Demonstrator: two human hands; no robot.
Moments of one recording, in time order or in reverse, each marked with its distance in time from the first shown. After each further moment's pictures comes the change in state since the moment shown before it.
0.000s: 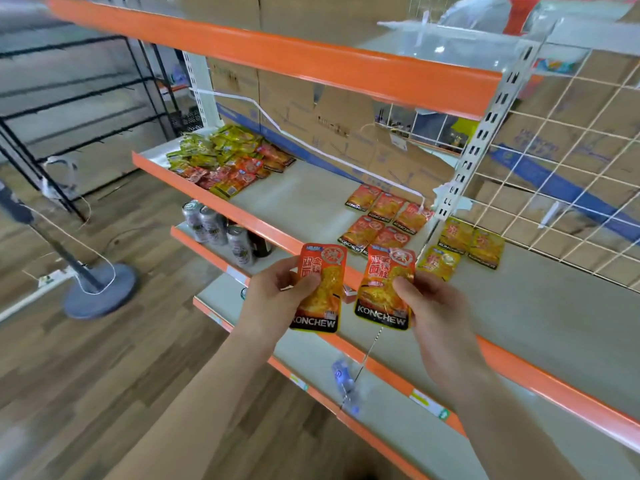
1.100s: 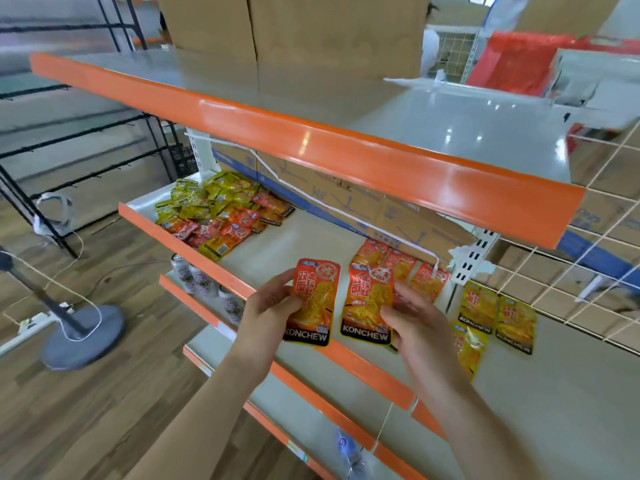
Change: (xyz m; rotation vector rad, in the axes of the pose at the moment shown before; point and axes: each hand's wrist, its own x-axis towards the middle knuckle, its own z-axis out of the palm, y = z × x) left_hand 0.135 0.027 -0.002 -0.119 0.017 -0.021; right_hand 0.127 -0.014 0.047 -0.036 -0.034 0.035
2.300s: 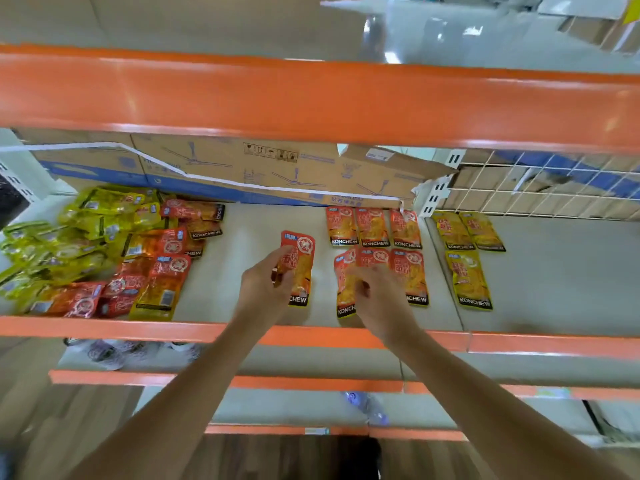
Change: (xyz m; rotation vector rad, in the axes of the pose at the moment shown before) left_hand 0.196 -0.039 -0.055 0.681 -0.426 0.296; right_hand 0.081 0.090 0.109 -0.950 0.344 -0.119
